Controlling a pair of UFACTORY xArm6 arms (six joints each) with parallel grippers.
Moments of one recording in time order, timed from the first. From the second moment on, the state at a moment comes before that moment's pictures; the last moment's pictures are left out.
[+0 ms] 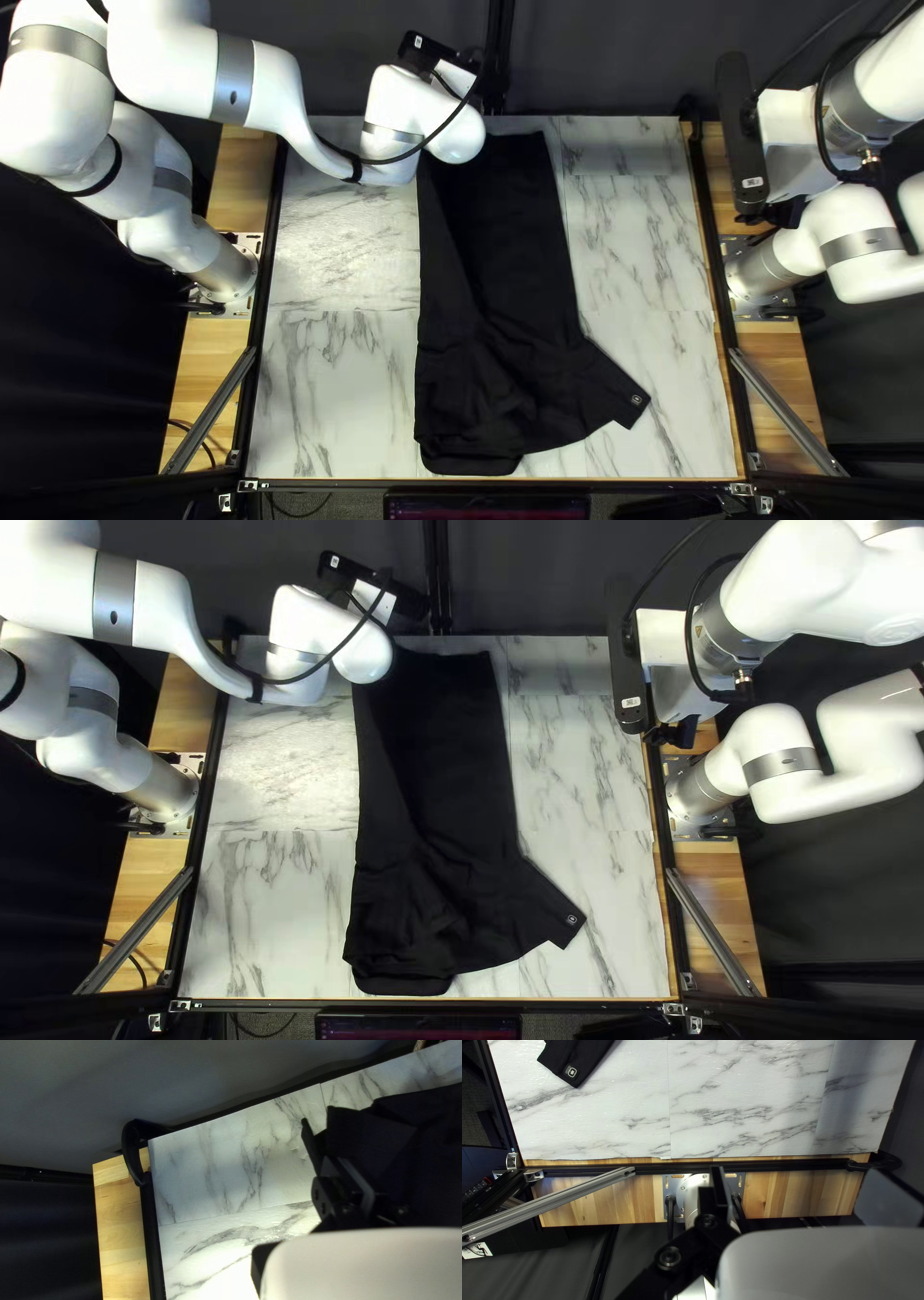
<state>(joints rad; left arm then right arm) 0.17 0.04 -1.06 0.75 1.29 -1.43 0.11 -0.88 -0.90 -0.08 1.72 0.07</state>
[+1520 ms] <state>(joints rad) 0.29 0.45 -1.36 0.65 1.12 -1.37 0.11 -0.88 -0.90 -0.08 1.72 0.07</state>
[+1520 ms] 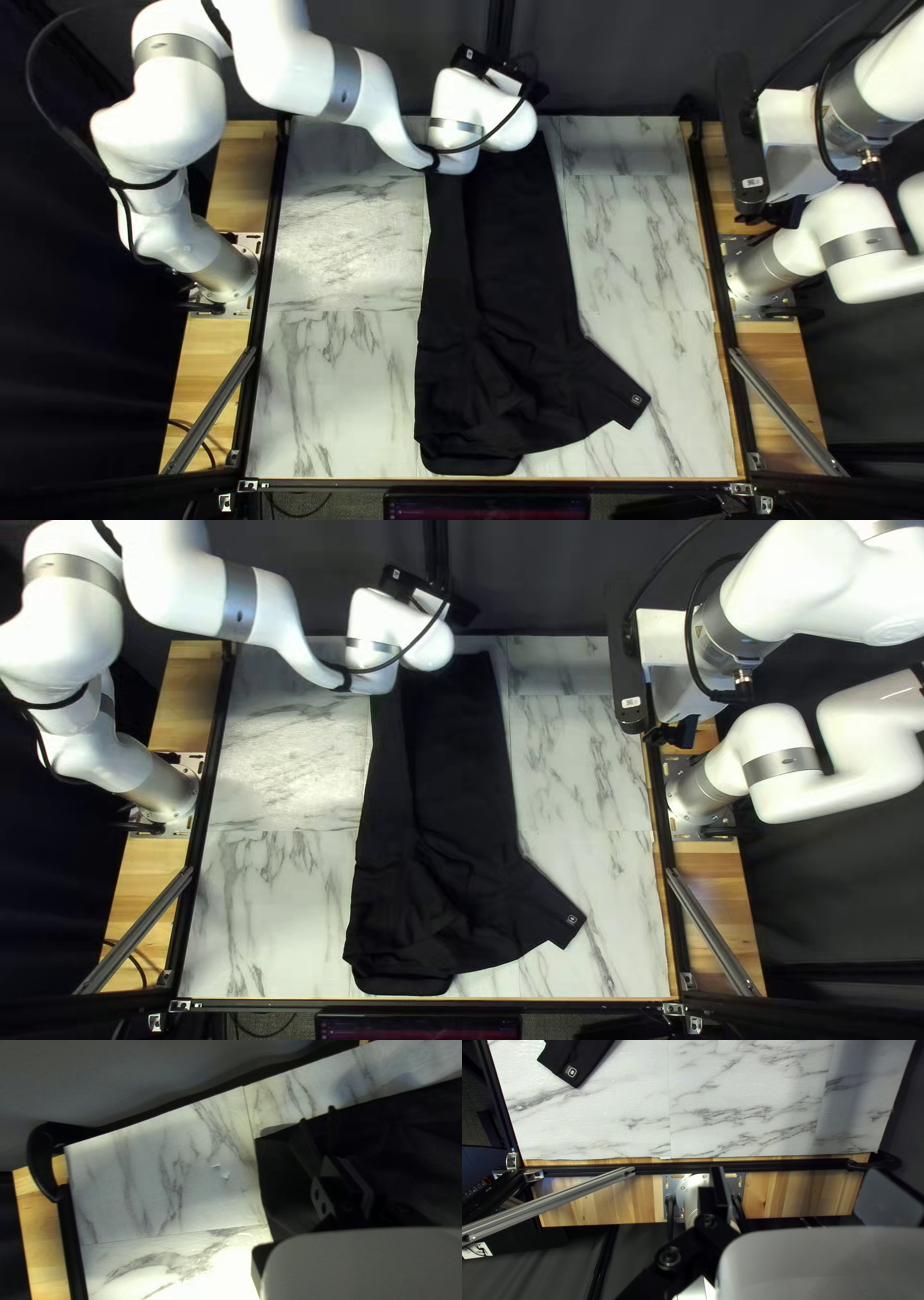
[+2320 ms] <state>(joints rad) 0.32 0.58 -1.47 0.59 1.06 -1.33 0.11 -0.88 -0.90 -0.08 1.72 0.07</state>
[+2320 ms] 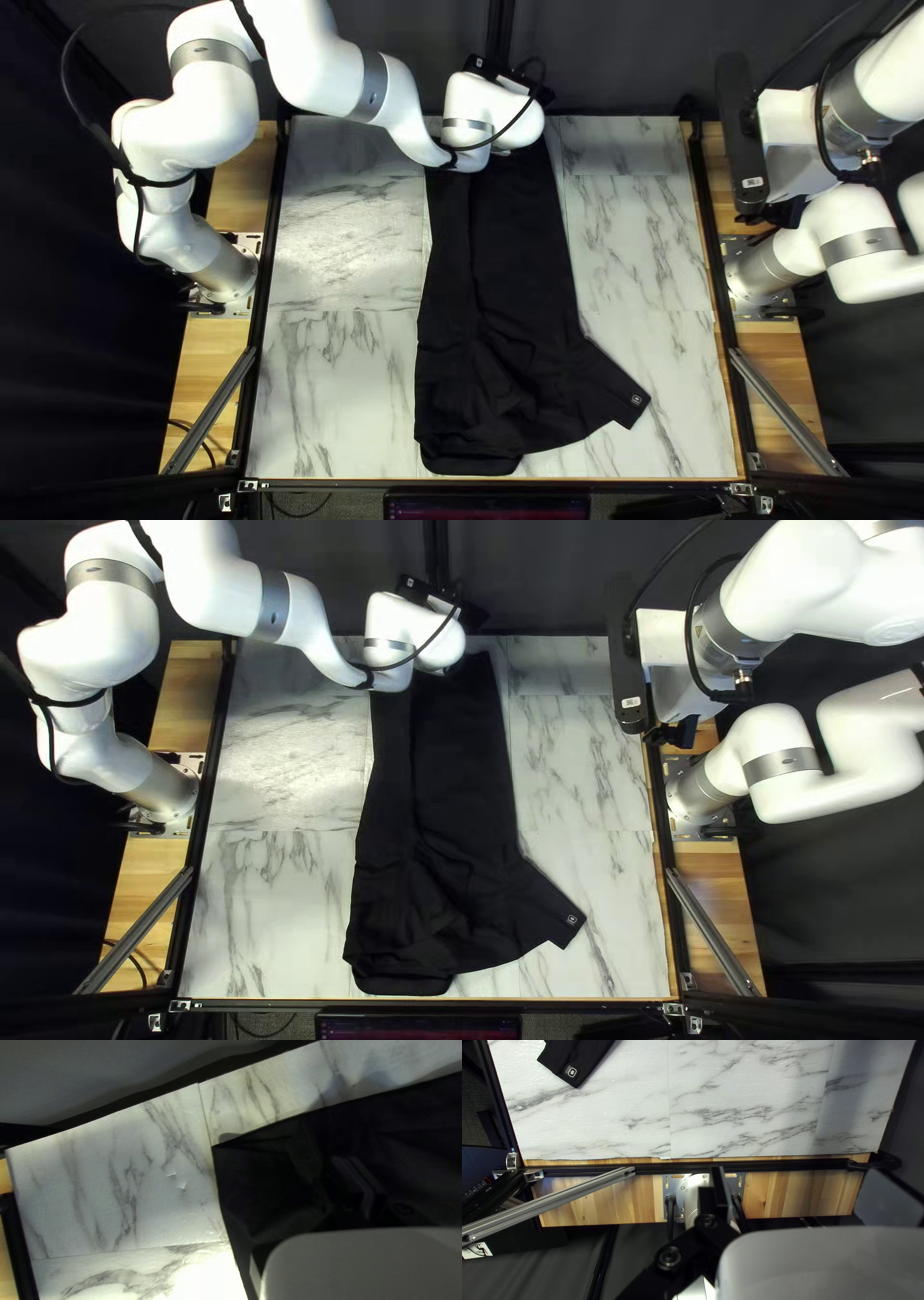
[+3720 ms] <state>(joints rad) 0.12 0.00 -0.89 0.43 0.81 -1.08 0.11 -0.88 -0.90 -0.08 1.72 0.07</state>
